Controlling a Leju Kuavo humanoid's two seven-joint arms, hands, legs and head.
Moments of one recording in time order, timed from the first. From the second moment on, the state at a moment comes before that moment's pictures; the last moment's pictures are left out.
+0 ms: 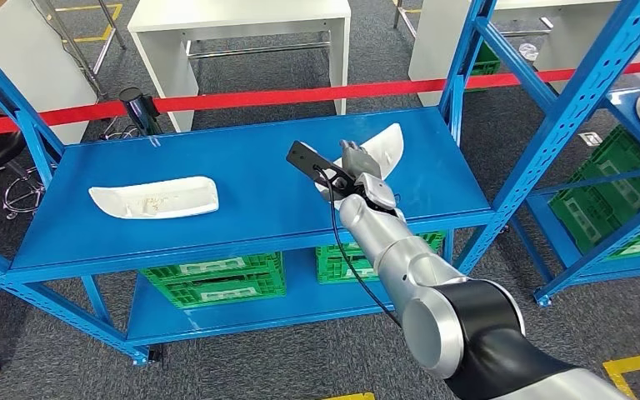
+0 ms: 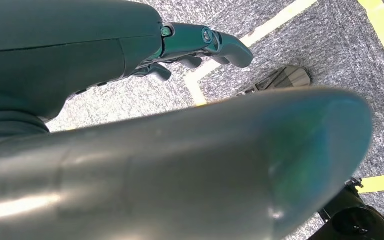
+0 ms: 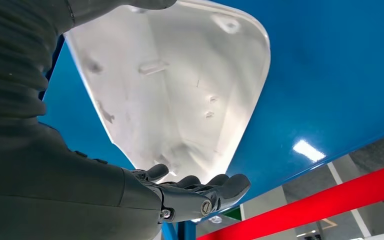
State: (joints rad) left arm -0.15 -0.16 0.63 -0.20 -0.90 -0.35 -0.07; right arm -0.91 0.21 -0.02 -0.28 1.36 -0.20 -0.09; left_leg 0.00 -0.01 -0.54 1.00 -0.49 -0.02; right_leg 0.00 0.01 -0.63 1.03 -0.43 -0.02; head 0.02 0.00
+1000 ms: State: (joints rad) left arm -0.14 -0.16 0.63 -0.20 -0.90 -0.35 -0.07; right arm -0.90 0.22 0.03 -0.28 1.34 -0.29 -0.07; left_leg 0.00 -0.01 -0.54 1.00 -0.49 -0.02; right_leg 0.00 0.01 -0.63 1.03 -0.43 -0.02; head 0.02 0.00
